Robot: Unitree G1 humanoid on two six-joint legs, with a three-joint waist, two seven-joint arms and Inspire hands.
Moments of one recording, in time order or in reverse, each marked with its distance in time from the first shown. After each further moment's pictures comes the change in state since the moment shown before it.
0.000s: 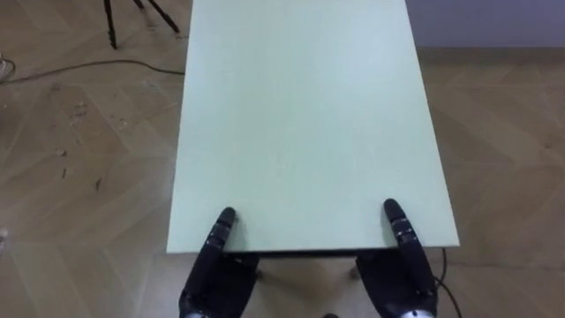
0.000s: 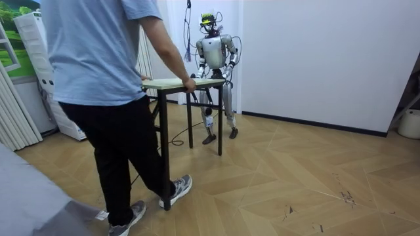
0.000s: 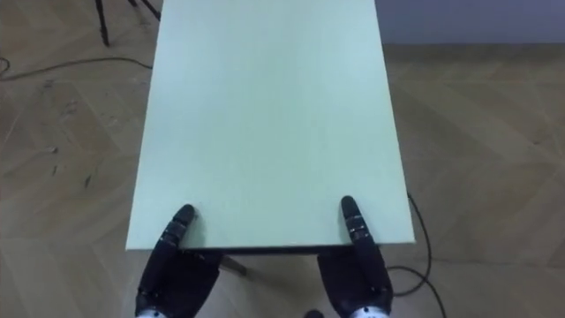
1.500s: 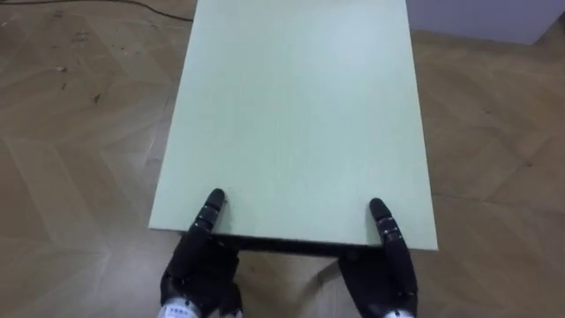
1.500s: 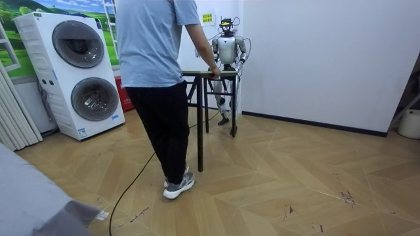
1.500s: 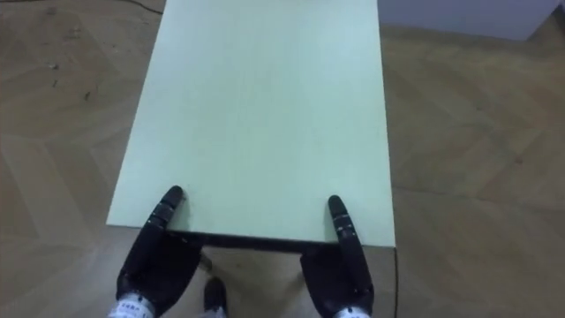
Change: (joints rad) left arm 0.001 0.061 0.041 -0.082 0.067 -0.018 0.036; right arm -0.042 0.039 0.009 0.039 0.044 0.047 -0.006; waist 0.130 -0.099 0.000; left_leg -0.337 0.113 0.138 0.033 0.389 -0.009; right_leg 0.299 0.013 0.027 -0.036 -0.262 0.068
